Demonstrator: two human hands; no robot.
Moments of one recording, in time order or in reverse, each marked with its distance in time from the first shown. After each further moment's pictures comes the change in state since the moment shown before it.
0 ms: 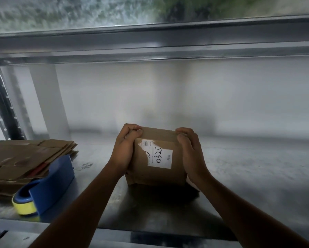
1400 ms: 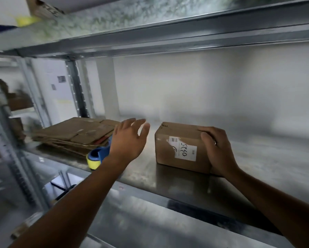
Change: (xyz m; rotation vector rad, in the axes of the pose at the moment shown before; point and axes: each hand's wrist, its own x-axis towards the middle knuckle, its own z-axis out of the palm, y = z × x) left_hand -0.070 0.049 -0.085 1.329 0.229 0.074; right_hand -0.012 0.023 0.011 -0.380 -0.225 -0.148
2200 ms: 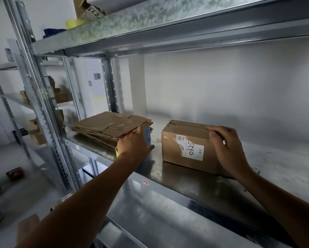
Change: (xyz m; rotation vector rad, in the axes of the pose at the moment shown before) left_hand -0.011 -0.074 -0.001 0.503 -0.085 -0.233; right_hand 0.007 -0.024 0.052 0.079 -0.108 -0.041
